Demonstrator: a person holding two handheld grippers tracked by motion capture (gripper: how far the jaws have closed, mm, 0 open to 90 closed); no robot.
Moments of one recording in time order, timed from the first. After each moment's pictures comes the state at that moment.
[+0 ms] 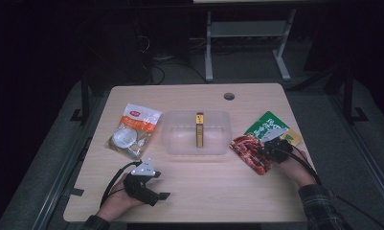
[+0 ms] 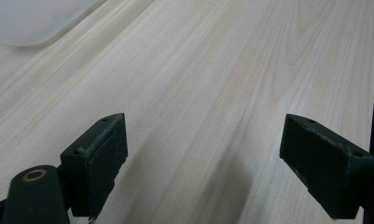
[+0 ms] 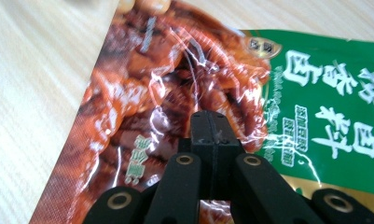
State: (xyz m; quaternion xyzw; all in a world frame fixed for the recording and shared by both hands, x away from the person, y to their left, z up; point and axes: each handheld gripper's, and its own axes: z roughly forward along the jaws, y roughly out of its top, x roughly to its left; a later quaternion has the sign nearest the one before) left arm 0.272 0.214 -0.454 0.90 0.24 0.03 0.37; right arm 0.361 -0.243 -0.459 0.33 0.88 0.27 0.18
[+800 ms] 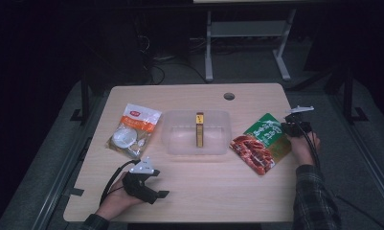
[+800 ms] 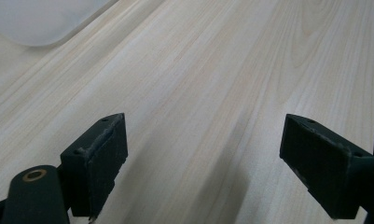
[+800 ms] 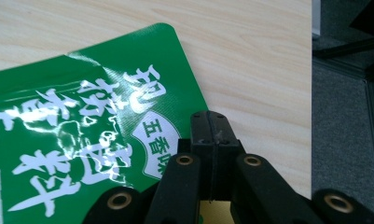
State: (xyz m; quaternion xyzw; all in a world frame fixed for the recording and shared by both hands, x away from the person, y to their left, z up) left arm 0.275 0.217 -0.454 0.89 0.24 0.03 0.37; right arm 0.437 -0.320 -0.467 0.56 0.74 0.26 0.26
